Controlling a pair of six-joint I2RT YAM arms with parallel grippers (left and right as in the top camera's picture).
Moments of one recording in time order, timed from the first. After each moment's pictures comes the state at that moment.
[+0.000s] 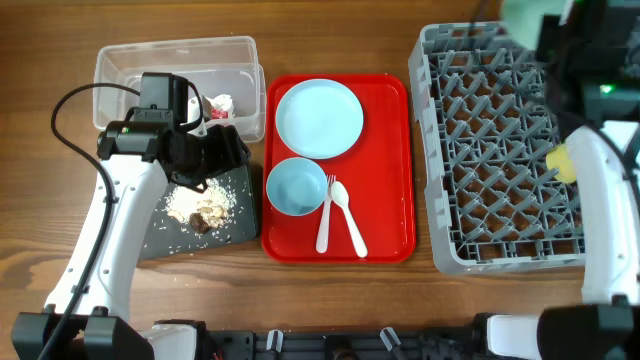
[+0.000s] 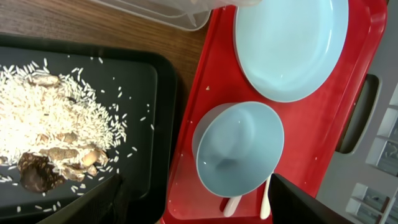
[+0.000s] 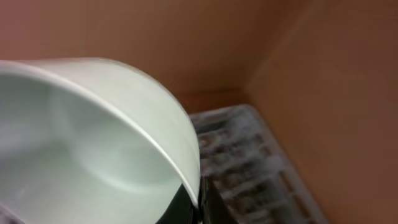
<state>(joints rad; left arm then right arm) -0.06 1.46 1.20 -0.98 0.30 -0.42 -0.09 1.55 1.55 -0.48 0.46 -0.15</state>
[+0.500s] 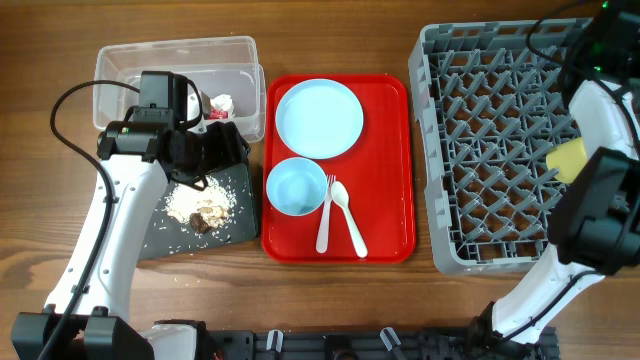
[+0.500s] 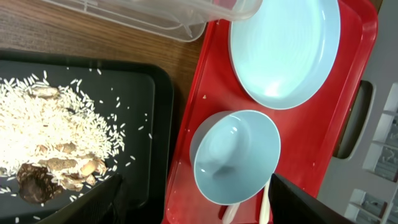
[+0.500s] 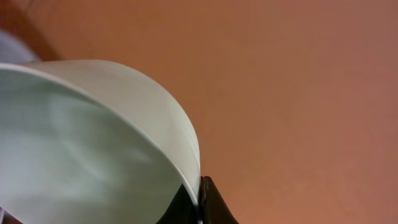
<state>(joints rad) -0.06 1.46 1.20 -0.95 0.29 -0.42 -0.32 2.05 1.54 0.15 1.08 -0.61</state>
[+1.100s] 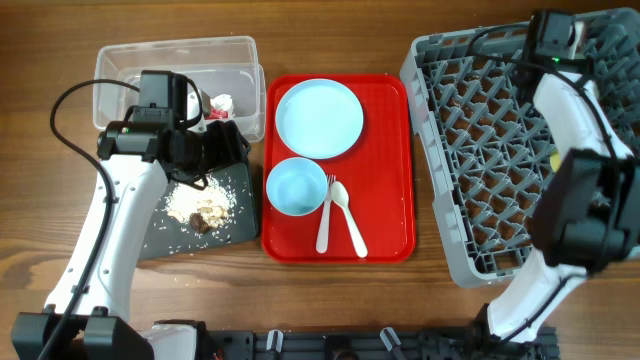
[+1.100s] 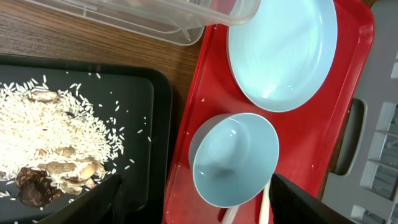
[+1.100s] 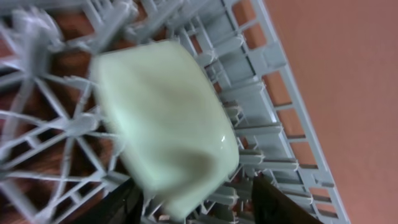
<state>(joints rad) -0.06 1.46 1.20 -0.94 0.29 -0.42 -0.17 1.99 1.55 -0.49 0.72 -0.17</state>
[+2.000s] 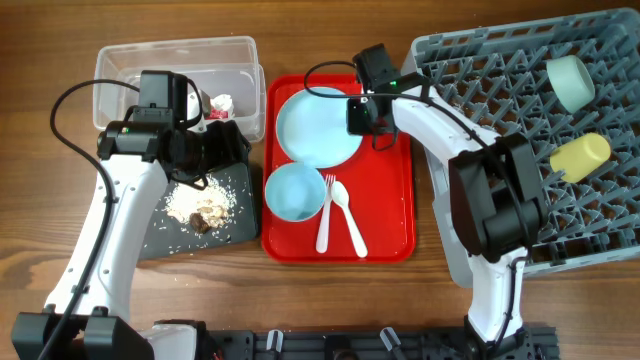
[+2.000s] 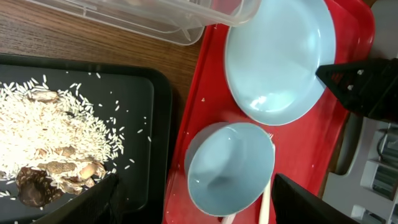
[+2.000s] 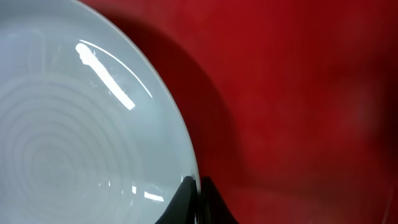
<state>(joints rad) -0.06 1.46 1.20 -0.94 0.29 -0.42 0.38 2.15 1.57 -0.66 -0.06 0.36</state>
